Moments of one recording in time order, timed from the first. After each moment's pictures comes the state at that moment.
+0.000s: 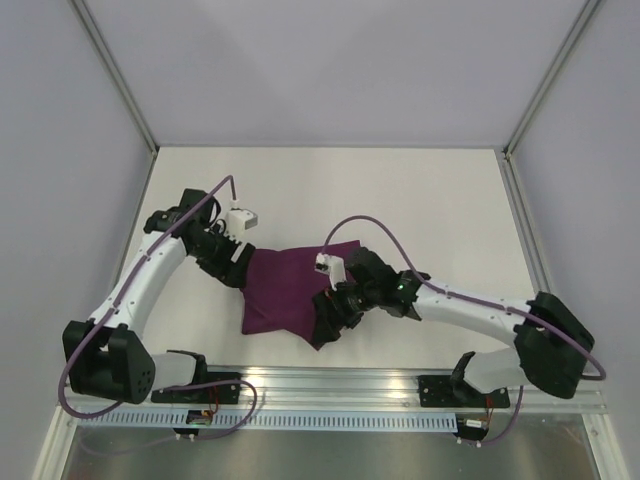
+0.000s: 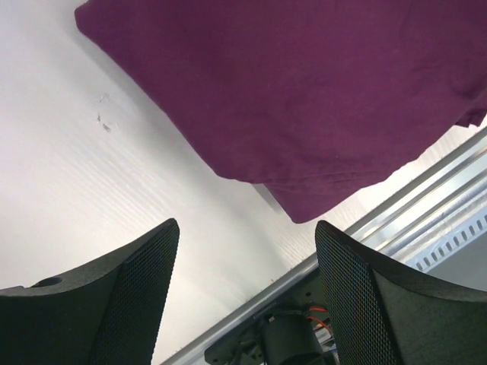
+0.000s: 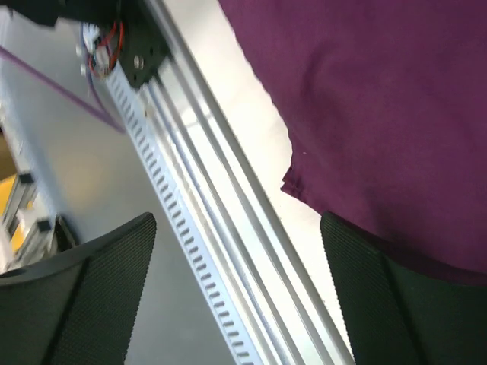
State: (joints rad) left arm -0.16 1.29 1.10 -1.08 0.38 0.40; right arm 0.93 1.40 0.78 -0.22 -0.59 0.42
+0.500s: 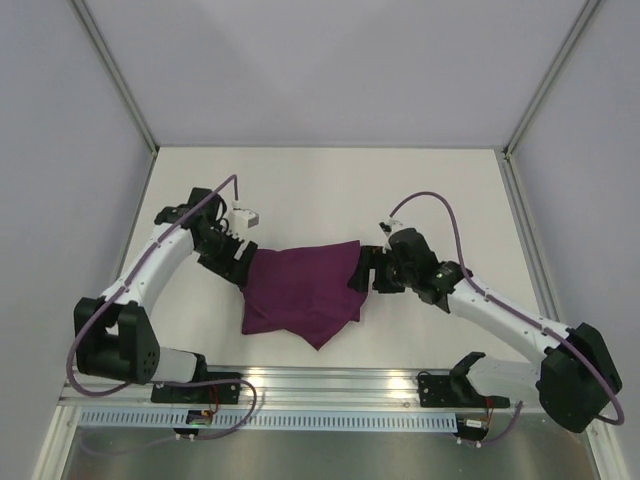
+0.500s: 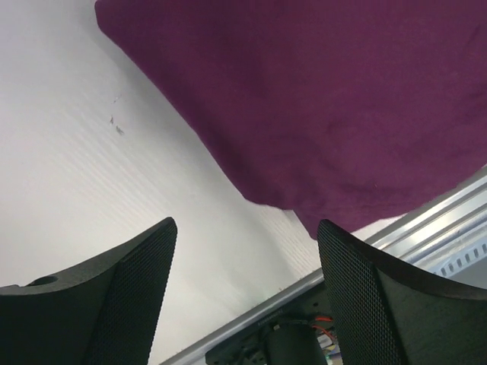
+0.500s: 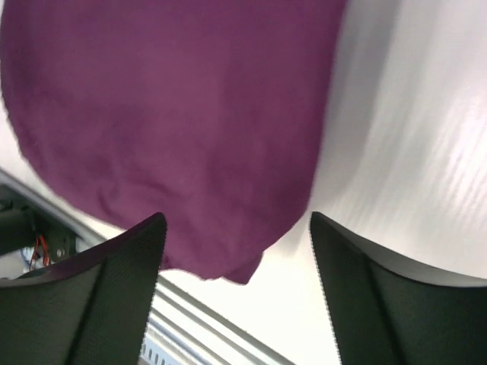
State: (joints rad) left arm -0.16 1.35 1.08 -1.03 0.31 0.35; right arm 0.67 1.16 0.72 -0.31 -0.14 0.63
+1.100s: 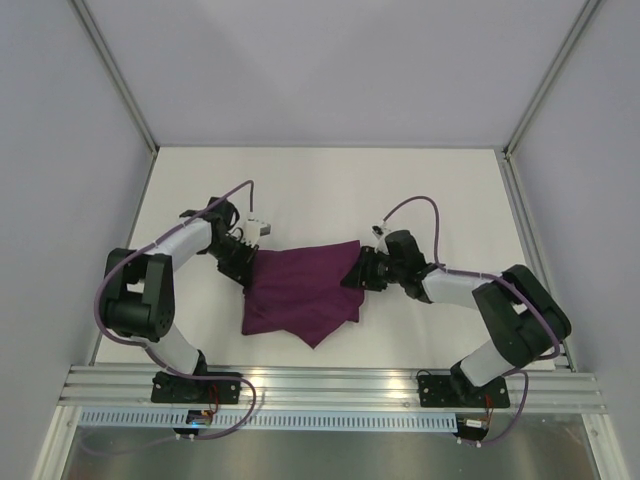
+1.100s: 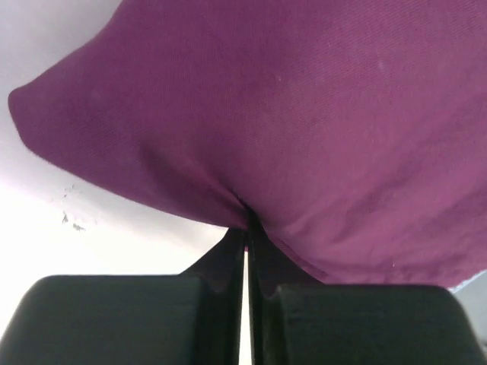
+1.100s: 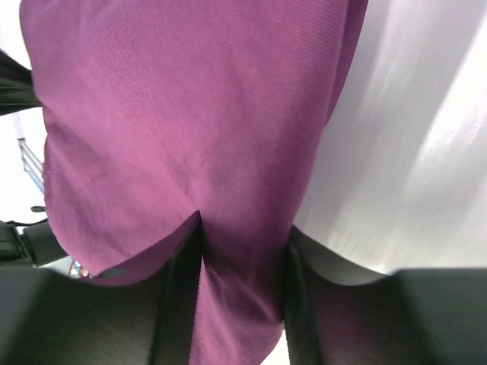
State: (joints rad) left arm -0.16 1.63 1.01 -0.82 0.41 0.40; right arm 0.53 1.55 0.61 0.21 -0.42 0.71
